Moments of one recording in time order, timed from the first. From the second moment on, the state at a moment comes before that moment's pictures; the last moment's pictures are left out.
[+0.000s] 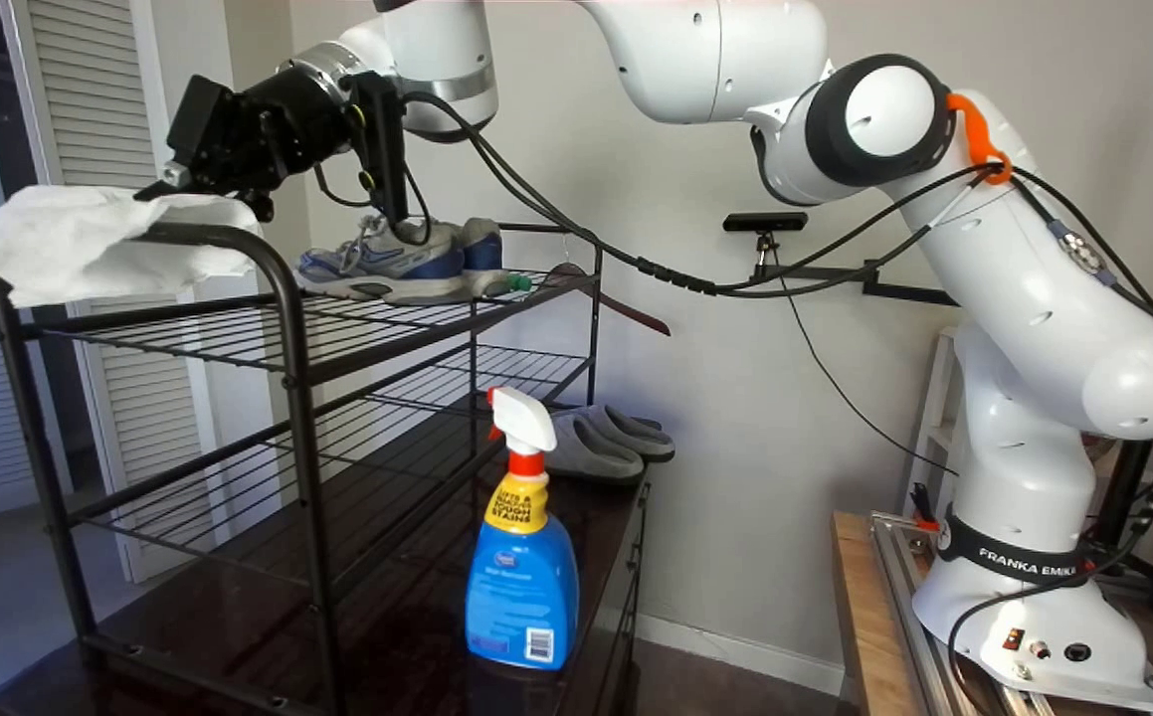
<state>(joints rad) 0.19 0.63 0.15 -1.03 0.88 1.98 -0.24</state>
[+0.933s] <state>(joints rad) 0.40 0.06 0.05 -1.58 0.22 2.20 0.47</state>
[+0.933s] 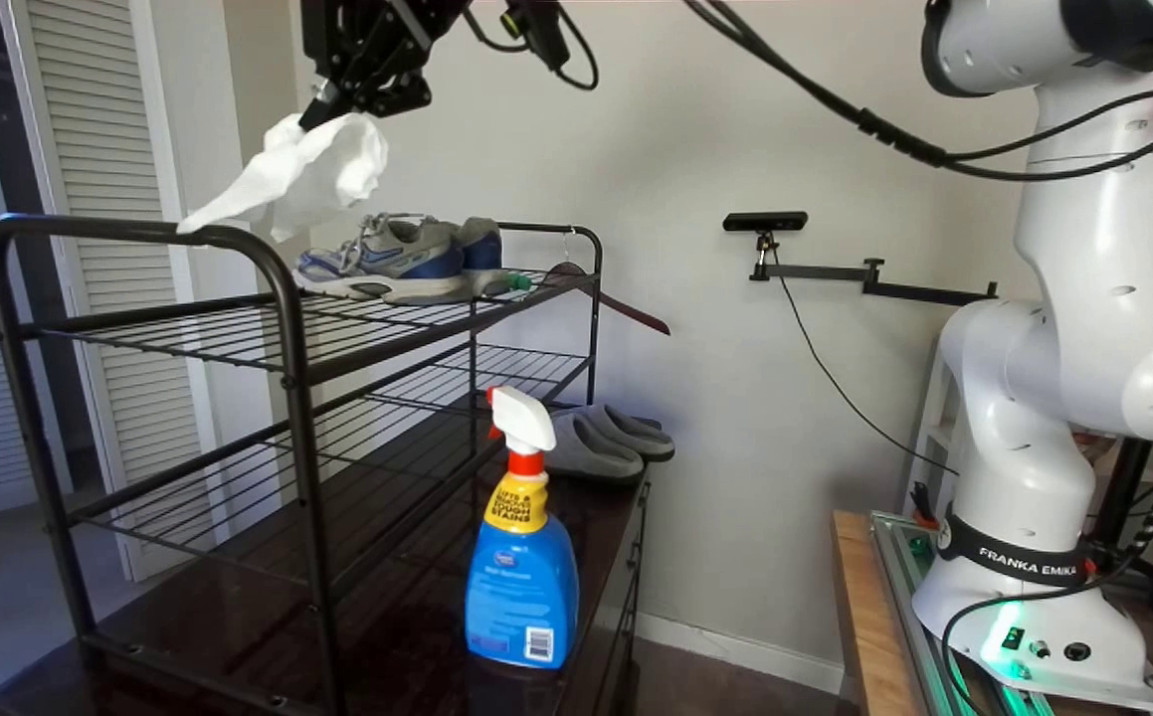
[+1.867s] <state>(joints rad) 0.24 -0.06 0.14 -1.64 0.04 1.91 0.44</state>
